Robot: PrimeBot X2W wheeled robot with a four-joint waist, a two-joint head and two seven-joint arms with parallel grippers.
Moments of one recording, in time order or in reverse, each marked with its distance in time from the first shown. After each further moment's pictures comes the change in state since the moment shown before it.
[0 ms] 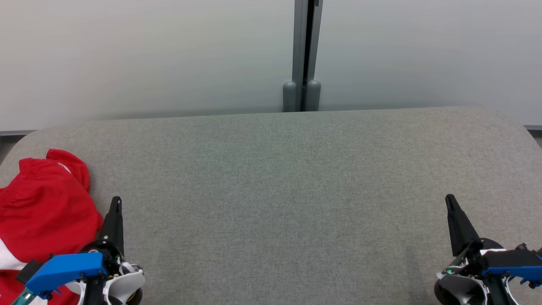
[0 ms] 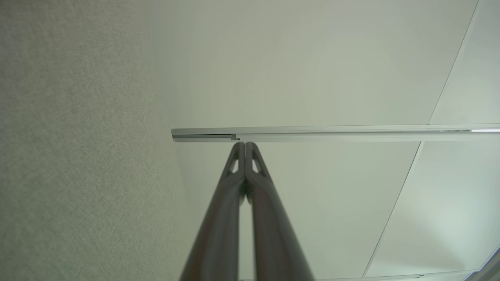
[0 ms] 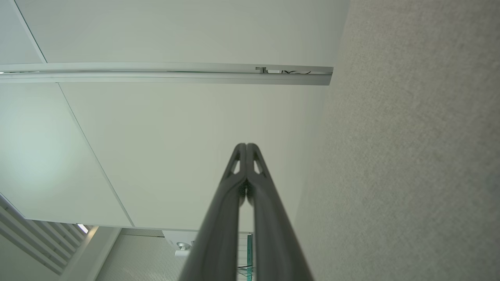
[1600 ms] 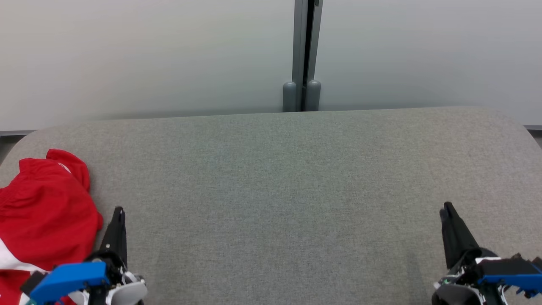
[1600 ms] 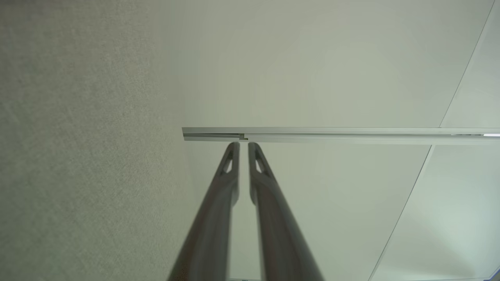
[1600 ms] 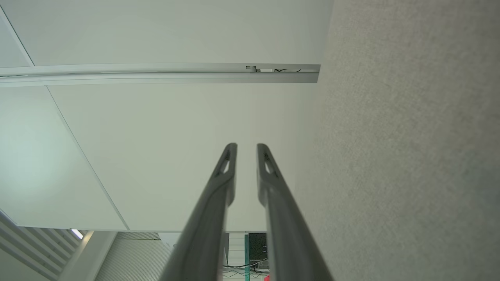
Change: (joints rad) left arm 0.014 -0.001 0.000 0.017 0.000 0.001 -0.001; right arm 0.014 0.006 0.002 0.016 0.000 -0.001 0.000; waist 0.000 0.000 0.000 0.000
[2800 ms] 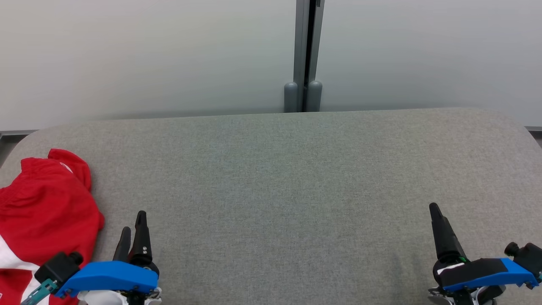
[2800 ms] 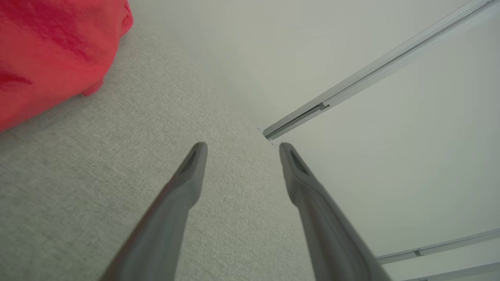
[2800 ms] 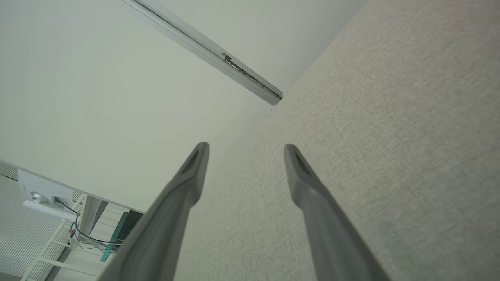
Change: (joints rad) left arm 0.047 0.055 -0.171 -0.012 0.601 0.117 -0.143; right arm 0.028 0.004 0.054 0.001 -0.612 -0.002 -0.142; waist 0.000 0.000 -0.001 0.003
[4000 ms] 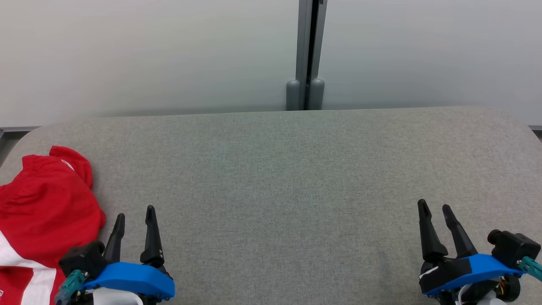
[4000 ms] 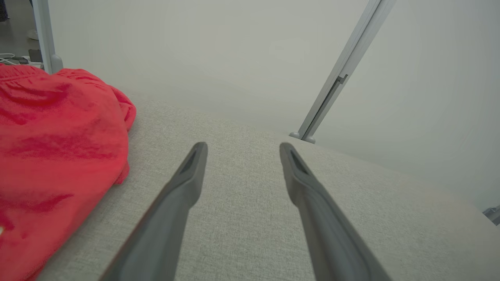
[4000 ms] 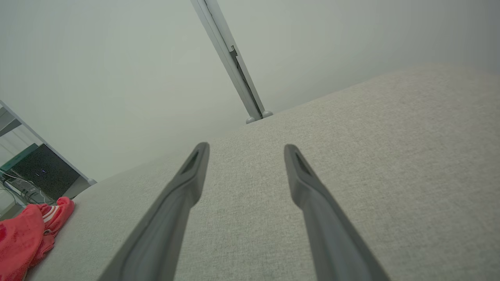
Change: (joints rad) left arm 0.002 0.070 -0.122 -0.032 0.452 0.084 -0.113; right arm -0.013 -0.003 0.014 -0.007 -0.524 0.001 -0.093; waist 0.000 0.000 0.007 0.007
